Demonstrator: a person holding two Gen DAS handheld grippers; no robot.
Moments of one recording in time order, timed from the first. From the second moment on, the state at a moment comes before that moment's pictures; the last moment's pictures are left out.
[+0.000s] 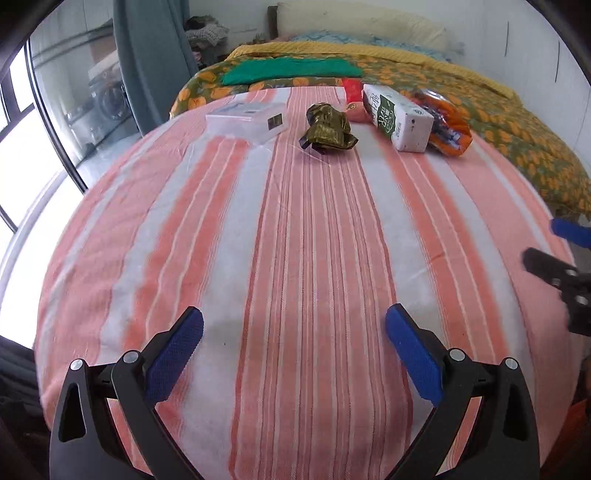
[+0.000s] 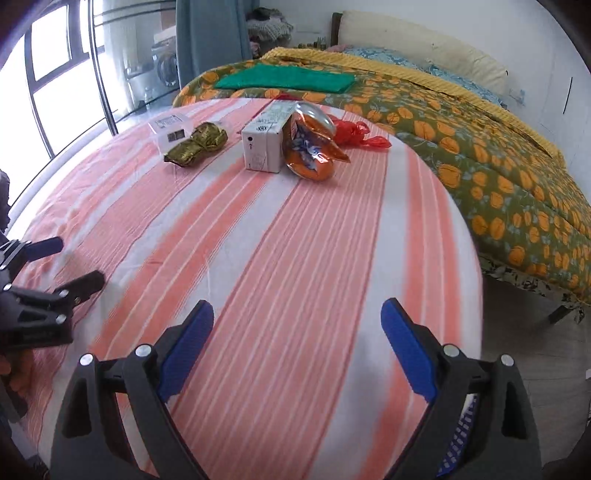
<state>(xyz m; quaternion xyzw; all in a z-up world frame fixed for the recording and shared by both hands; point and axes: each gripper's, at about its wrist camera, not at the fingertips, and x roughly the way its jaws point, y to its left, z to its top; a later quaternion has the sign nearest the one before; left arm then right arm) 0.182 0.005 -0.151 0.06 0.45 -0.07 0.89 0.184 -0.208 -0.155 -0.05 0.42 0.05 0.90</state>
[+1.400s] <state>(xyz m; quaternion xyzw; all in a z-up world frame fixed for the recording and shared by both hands) 0.446 0.024 -0.131 -0.05 0.50 0.09 0.86 0.202 -0.210 -0.177 -0.02 0.44 0.05 0.90</state>
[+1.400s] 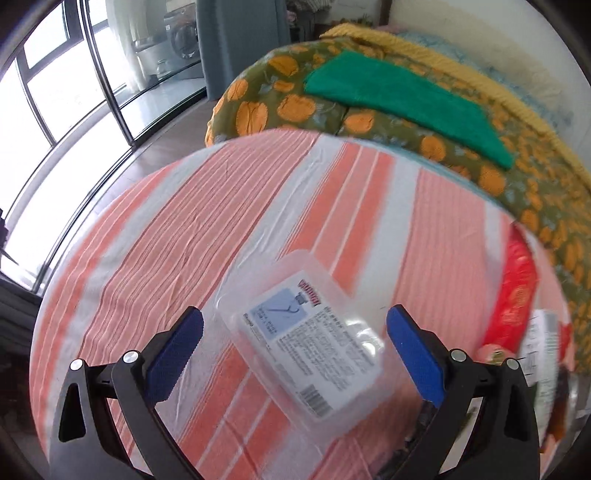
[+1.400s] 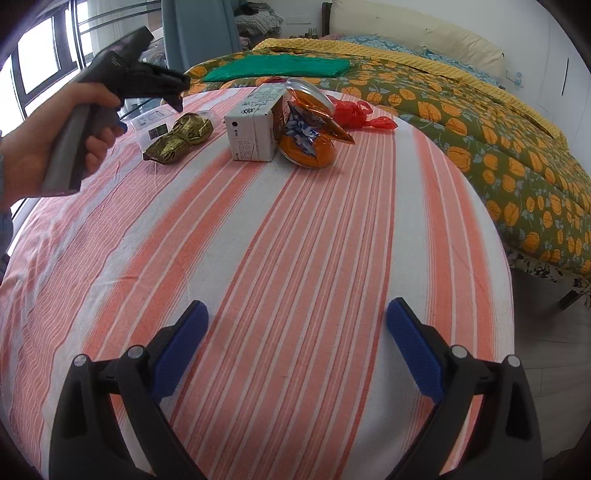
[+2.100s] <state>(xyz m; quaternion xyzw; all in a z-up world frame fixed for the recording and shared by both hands) 0.347 0.038 -0.119 0.01 0.48 -0.04 0.88 0.203 -0.210 -0.177 -0.02 0.44 0.05 0.90</state>
